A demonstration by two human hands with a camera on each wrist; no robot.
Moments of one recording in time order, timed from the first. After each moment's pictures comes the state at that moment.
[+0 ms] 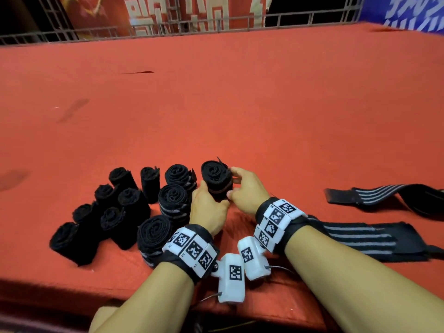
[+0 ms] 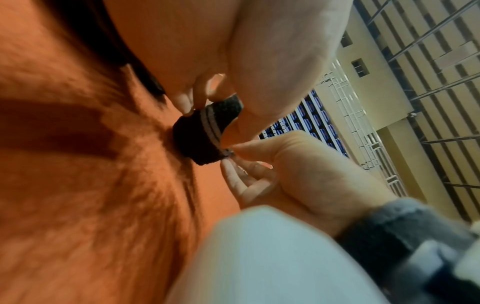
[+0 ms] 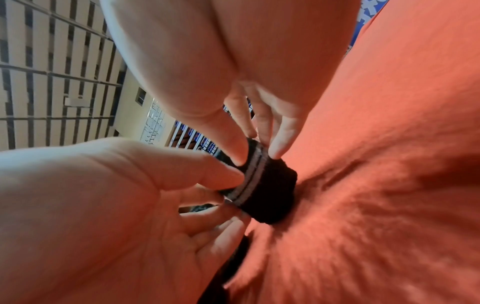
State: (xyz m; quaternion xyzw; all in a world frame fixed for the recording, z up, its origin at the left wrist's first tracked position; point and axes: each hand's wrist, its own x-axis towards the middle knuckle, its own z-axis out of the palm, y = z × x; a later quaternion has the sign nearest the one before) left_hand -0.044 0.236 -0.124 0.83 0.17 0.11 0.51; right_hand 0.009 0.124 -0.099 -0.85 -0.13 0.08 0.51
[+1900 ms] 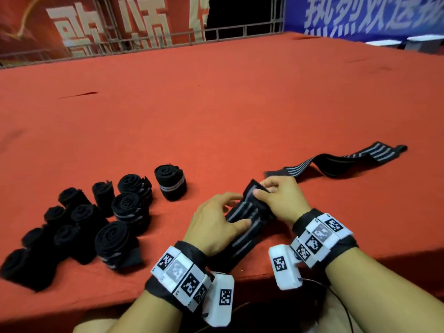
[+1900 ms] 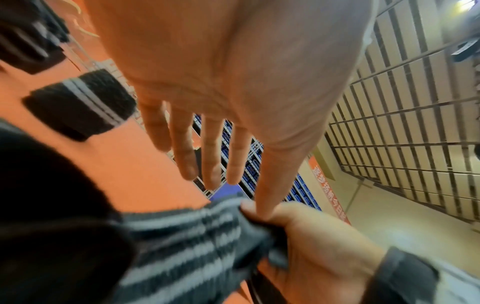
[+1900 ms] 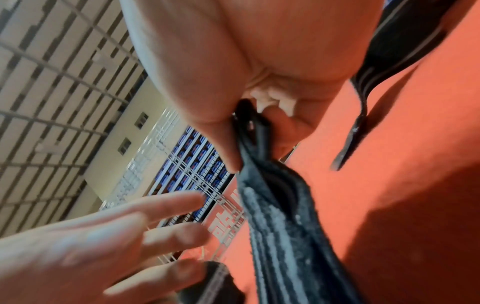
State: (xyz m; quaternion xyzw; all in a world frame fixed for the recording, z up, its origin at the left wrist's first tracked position) left_hand -0.130 0.139 -0.065 0.93 -0.10 -0.02 0.34; right_hand -0.080 -0.049 -0.088 -0.84 0.05 -0.04 0.55
